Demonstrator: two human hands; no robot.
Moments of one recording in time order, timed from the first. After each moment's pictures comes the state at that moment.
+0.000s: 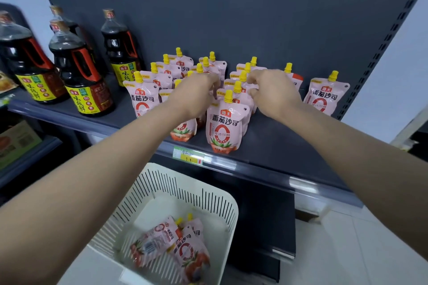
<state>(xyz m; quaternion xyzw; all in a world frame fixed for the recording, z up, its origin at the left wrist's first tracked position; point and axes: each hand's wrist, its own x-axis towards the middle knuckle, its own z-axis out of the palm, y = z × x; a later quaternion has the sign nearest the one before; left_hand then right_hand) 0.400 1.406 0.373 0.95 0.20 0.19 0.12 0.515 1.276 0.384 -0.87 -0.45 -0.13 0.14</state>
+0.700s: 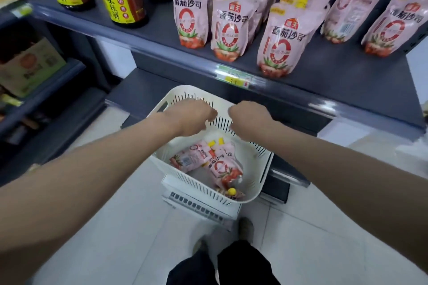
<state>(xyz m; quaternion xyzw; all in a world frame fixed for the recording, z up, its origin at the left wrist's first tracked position) 0.242 1.417 0.208 0.98 0.14 -0.14 0.04 0.347 1.301 0.215 -0.82 -0.56 0.07 -0.10</state>
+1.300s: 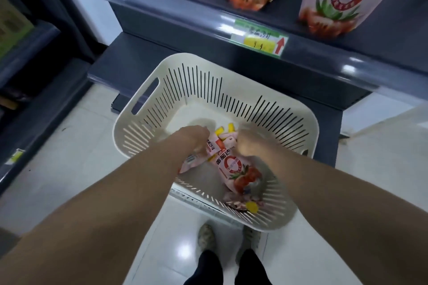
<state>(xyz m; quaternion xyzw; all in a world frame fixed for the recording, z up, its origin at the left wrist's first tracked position) 0.273 1.451 0.000 0.88 0.25 -0.38 0.16 0.374 1.341 0.007 -0.85 -0.34 0.39 -0.09</state>
